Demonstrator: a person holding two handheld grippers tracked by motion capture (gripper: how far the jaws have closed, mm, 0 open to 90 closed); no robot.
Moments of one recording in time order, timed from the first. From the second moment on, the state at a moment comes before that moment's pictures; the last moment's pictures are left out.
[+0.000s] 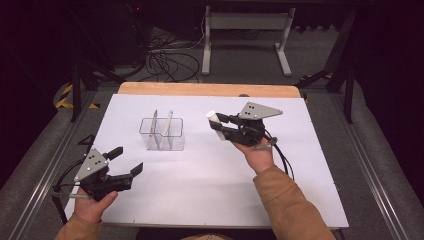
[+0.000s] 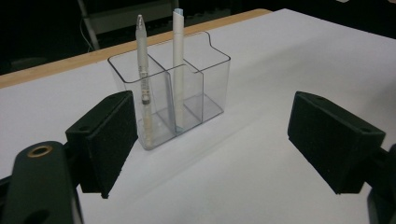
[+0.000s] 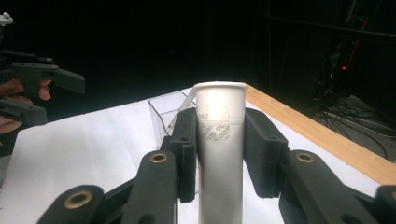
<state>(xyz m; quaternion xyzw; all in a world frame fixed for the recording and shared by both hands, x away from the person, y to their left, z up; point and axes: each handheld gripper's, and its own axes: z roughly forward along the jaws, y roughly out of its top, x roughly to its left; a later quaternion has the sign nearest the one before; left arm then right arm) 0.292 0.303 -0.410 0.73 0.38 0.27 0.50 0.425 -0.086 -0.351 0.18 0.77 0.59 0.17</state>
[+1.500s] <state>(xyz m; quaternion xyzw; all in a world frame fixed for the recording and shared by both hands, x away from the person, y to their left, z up) 0.293 0.303 -0.409 0.73 0.38 0.27 0.50 0.466 0.017 -0.386 0.19 0.75 0.62 0.14</state>
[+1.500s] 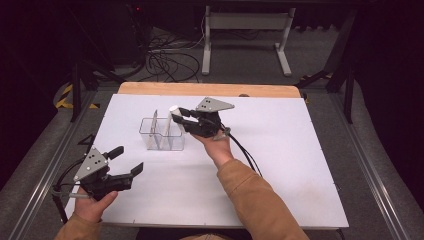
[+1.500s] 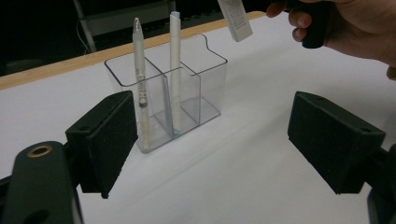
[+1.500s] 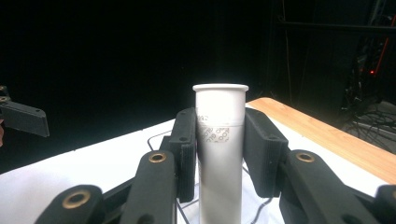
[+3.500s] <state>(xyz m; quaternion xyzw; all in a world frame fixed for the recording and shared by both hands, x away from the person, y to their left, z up) 0.293 0.301 -0.411 0.73 0.38 0.27 0.50 0.469 0.025 -0.403 0.19 0.78 0.59 0.12</state>
